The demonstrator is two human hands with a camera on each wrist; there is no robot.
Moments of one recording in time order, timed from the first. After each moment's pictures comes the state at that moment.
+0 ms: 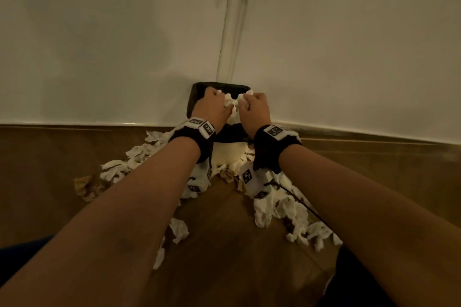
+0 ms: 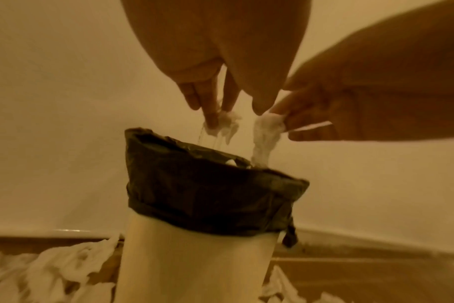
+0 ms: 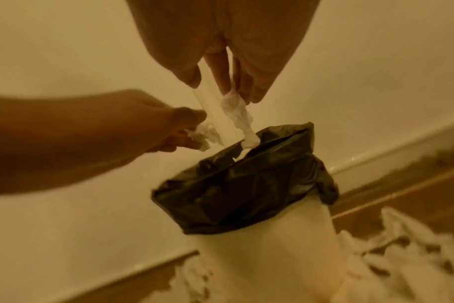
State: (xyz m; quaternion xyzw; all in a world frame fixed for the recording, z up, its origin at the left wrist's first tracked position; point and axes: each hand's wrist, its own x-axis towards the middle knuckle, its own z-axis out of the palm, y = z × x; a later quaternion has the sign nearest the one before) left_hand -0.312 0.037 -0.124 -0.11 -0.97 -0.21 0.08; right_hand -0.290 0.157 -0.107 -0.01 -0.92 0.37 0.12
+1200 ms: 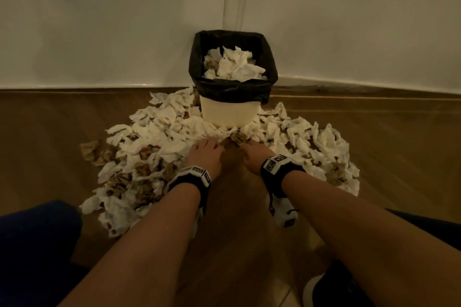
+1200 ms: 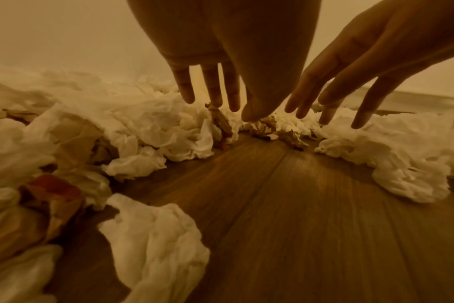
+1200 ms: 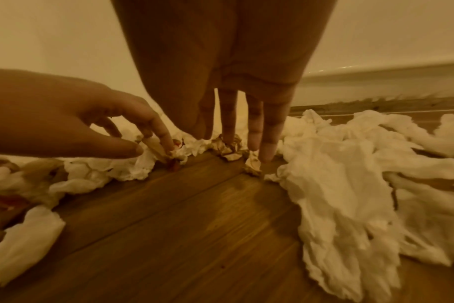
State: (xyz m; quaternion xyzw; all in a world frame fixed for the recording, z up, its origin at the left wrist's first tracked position) left_hand -0.200 0.020 -0.297 -0.13 -0.98 -0.06 -0.11; right_hand -0.212 0.178 -0.257 0.10 -0.96 0.06 -0.27
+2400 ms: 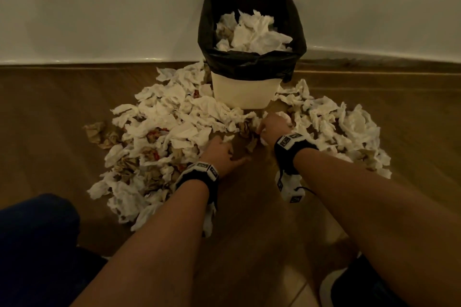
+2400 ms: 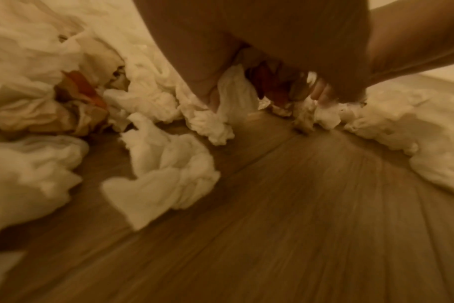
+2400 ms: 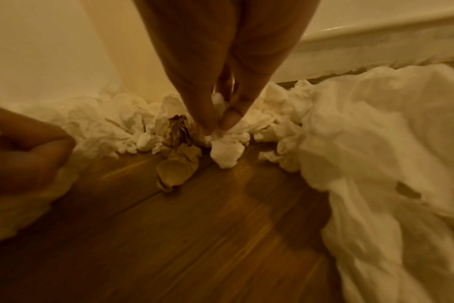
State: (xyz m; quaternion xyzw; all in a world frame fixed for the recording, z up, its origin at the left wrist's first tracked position) left_hand -0.199 0.017 -0.337 -0.05 -0.95 -0.18 -0.26; right_hand -0.257 0.182 -0.296 0.04 -0.97 0.07 -0.22
